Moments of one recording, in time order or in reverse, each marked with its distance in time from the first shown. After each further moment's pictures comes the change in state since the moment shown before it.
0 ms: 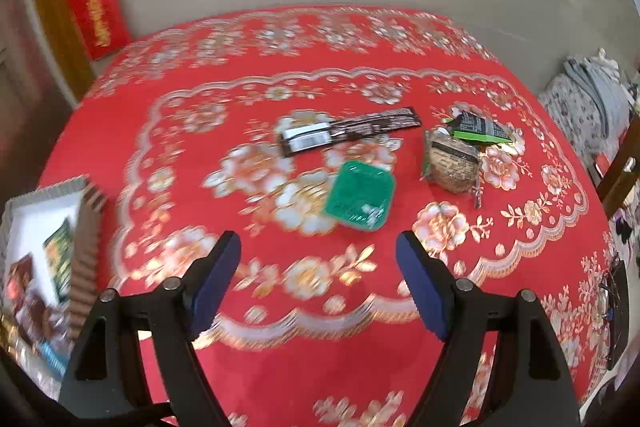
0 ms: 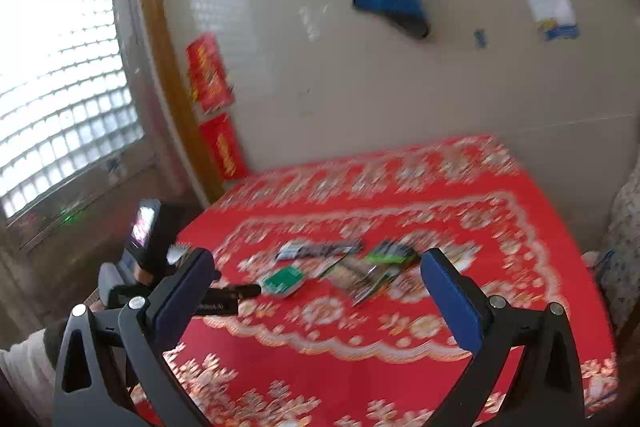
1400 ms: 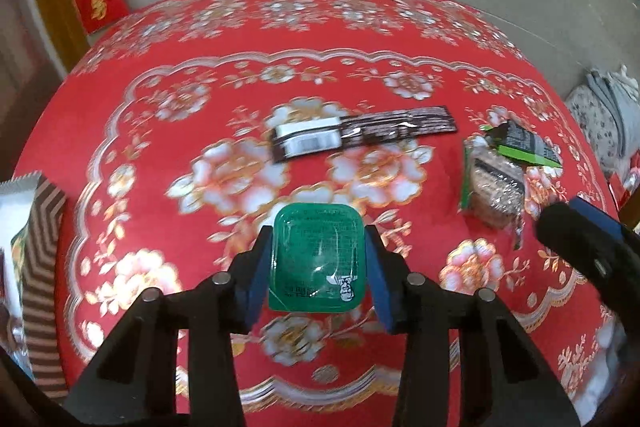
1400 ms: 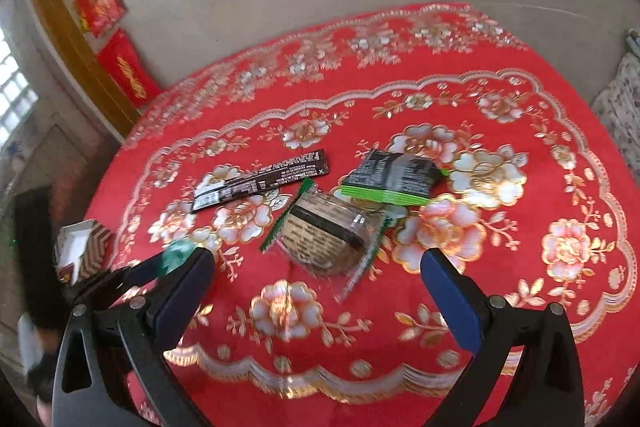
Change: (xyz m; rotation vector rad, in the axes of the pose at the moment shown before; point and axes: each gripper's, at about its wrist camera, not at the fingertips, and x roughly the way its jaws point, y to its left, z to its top) left arm 0.046 0.010 0.011 -0.102 0.048 0.028; right arm 0.170 -0.008 -0.023 0.158 0.473 -0.233
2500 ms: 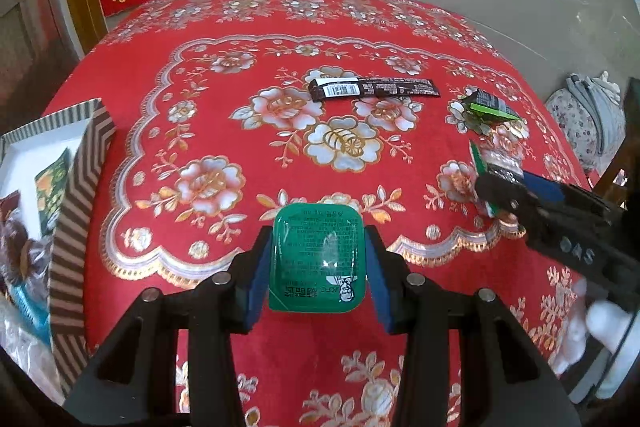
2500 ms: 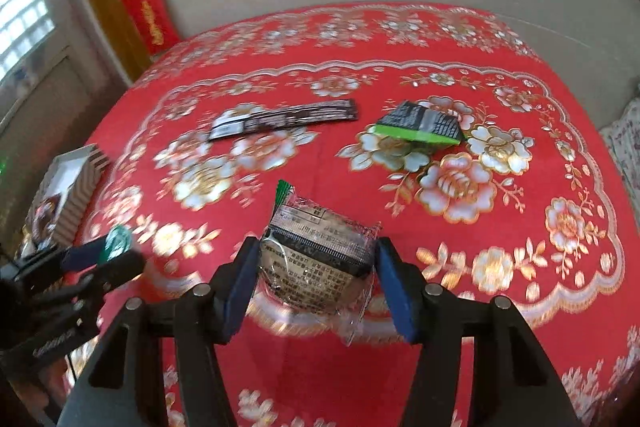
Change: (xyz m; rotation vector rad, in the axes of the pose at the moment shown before) left arm -0.057 0.034 -0.060 -0.012 -0.028 -0.062; right arm -0.018 0.025 -0.045 -0.175 0.028 -0.025
